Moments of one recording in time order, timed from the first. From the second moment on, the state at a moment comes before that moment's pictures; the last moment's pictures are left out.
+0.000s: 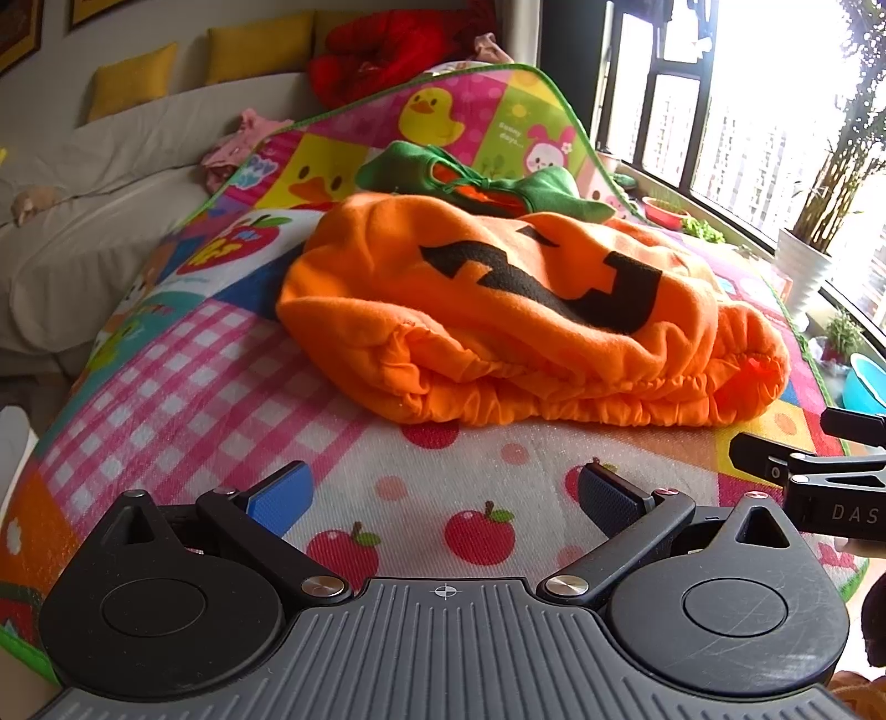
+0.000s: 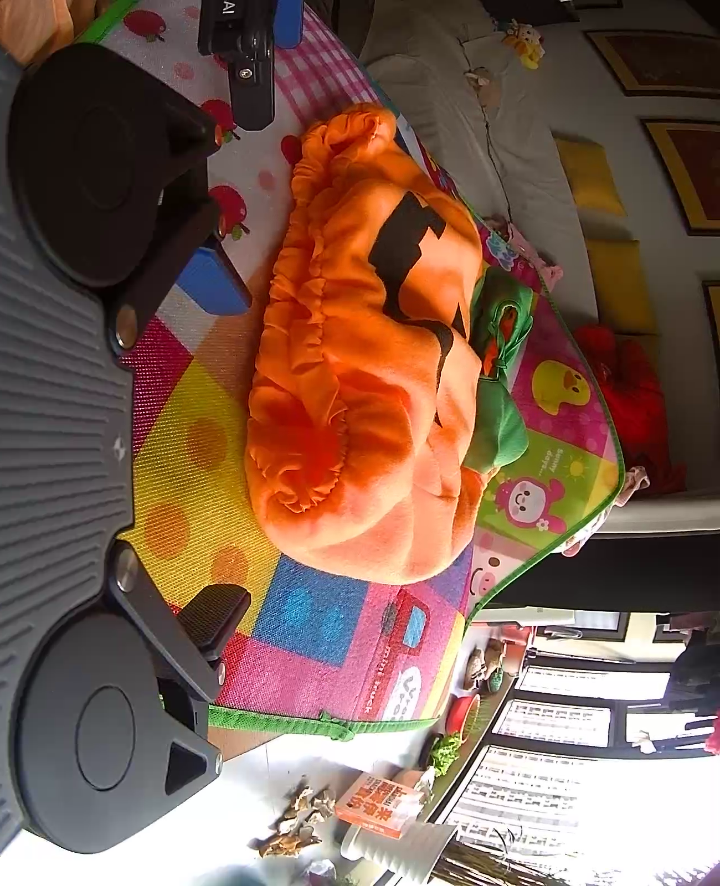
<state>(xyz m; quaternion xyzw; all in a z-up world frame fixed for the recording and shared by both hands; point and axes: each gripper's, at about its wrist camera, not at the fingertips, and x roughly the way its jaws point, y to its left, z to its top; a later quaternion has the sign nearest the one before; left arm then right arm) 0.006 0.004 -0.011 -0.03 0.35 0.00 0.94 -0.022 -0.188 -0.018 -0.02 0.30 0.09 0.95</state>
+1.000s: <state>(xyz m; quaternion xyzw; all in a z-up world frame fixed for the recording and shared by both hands) 0.007 0.004 -0.012 -0.03 0.35 0.00 0.93 -0.021 -0.188 -0.020 -0.02 0.31 0.09 0.95</state>
